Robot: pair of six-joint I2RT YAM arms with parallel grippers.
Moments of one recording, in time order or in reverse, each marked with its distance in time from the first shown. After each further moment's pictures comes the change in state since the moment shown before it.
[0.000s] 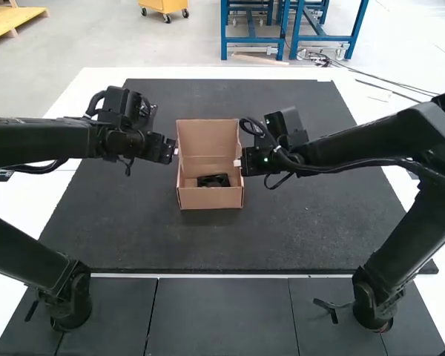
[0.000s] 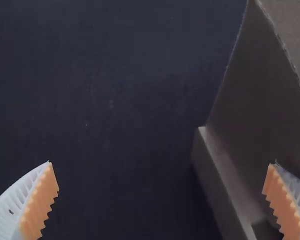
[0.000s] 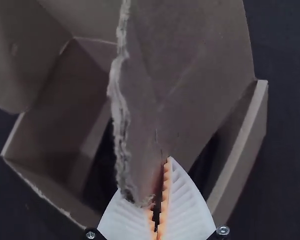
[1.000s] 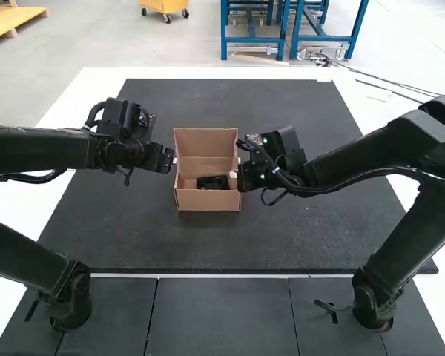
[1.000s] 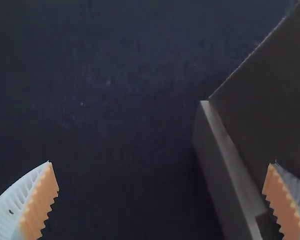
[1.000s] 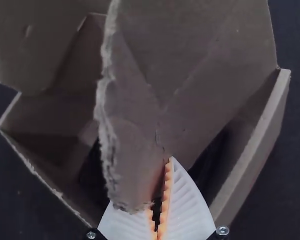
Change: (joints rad) left arm 0.000 -0.020 -0.082 0.057 0.000 -0.011; right arm 0.077 0.000 -0.140 0.208 0.075 -0.041
